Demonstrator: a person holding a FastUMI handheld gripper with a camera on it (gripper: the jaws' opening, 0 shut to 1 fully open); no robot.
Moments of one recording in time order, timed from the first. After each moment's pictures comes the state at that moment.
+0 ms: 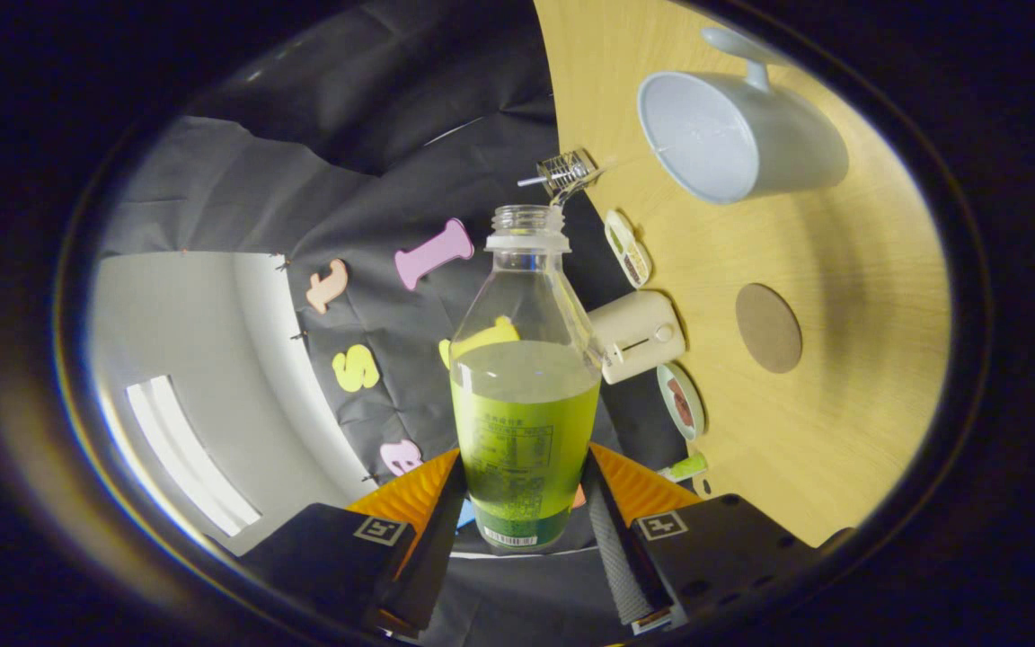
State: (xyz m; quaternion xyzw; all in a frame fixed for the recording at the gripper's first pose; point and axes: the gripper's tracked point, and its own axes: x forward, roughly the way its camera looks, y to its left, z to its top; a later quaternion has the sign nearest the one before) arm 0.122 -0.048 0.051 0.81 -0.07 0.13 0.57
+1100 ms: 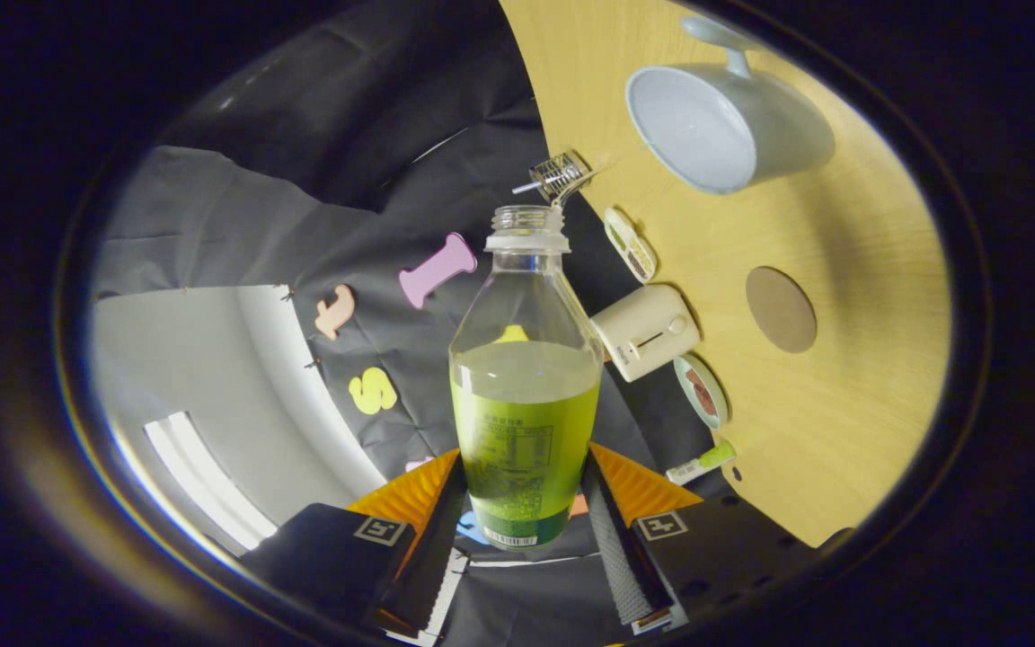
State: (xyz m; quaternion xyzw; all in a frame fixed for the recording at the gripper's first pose) arm 0.122 -0.055 0.067 0.84 -0.09 0.14 0.52
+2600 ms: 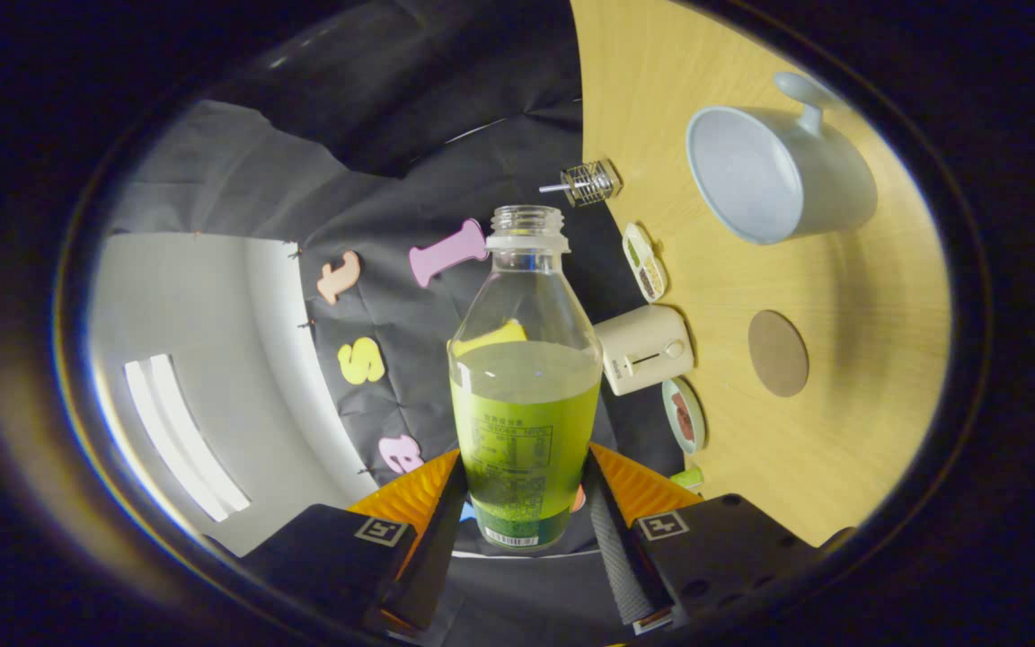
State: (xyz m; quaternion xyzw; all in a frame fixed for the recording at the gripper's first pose) arm 0.128 -0.035 0.048 0.77 -0.07 0.11 0.63
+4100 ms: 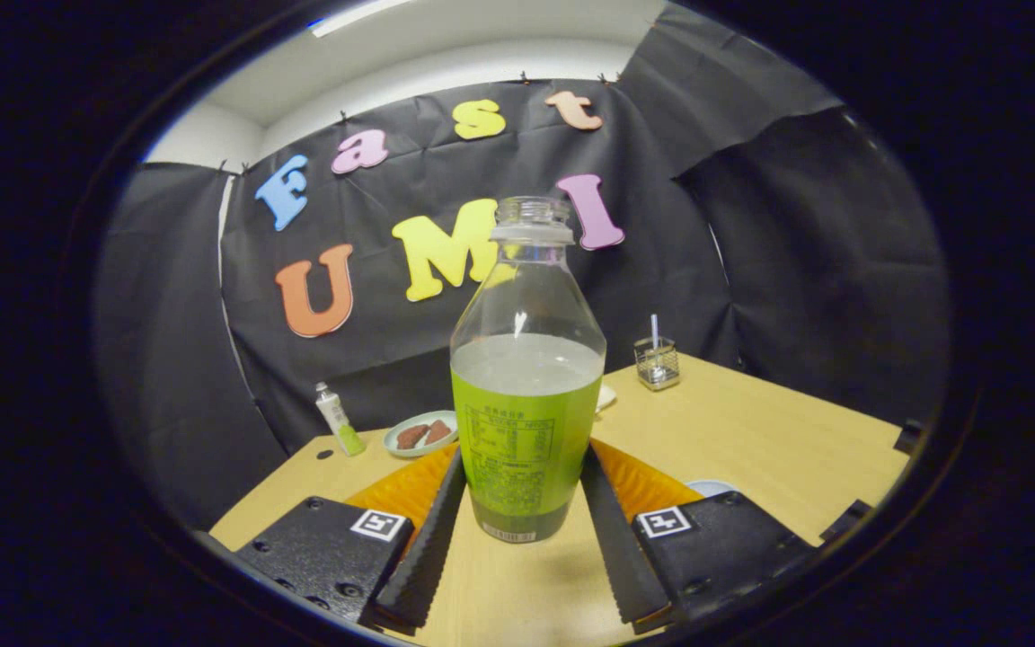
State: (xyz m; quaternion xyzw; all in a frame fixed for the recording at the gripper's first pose) arm 0.135 -0.067 0.021 0.10 0.07 -0.10 0.99
